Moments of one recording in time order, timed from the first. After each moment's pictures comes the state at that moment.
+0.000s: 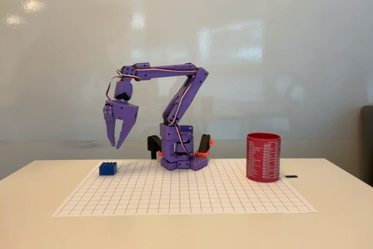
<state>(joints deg) 67.6 126.7 130.6 74.4 19.5</state>
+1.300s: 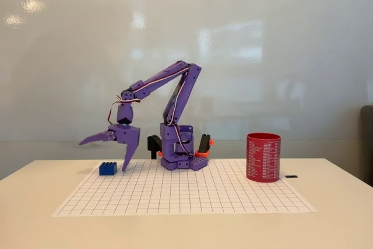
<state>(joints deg) 72.8 117.9 149.0 50.4 10.8</state>
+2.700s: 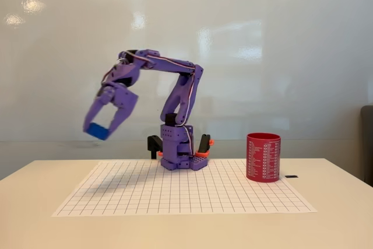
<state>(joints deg) 34.3 120.8 112.9 70.6 14.9</state>
